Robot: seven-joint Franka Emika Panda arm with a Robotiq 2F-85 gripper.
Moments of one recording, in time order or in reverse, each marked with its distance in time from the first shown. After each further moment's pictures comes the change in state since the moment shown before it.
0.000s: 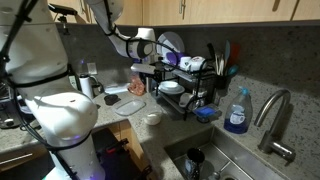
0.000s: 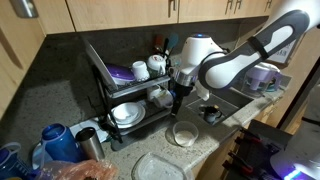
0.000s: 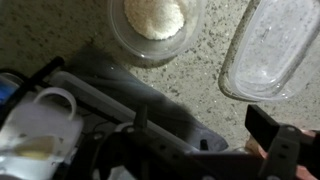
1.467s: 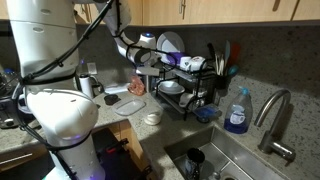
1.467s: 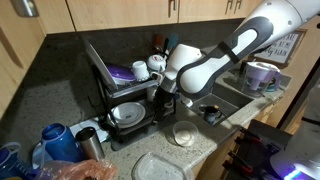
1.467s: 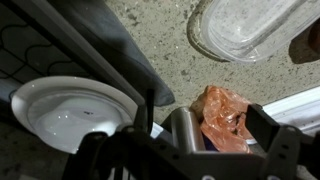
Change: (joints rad) arm 0.011 0.204 0.093 0.139 0.320 0.233 -0.547
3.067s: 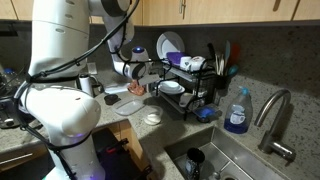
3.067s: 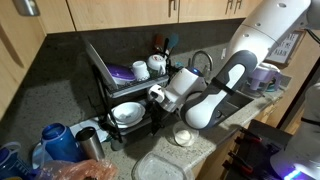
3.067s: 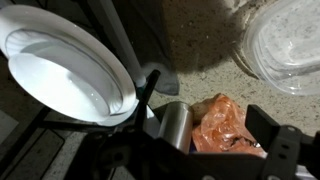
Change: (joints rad) arm 0.103 0.175 -0.050 -0.052 -0.171 0.434 -0.188
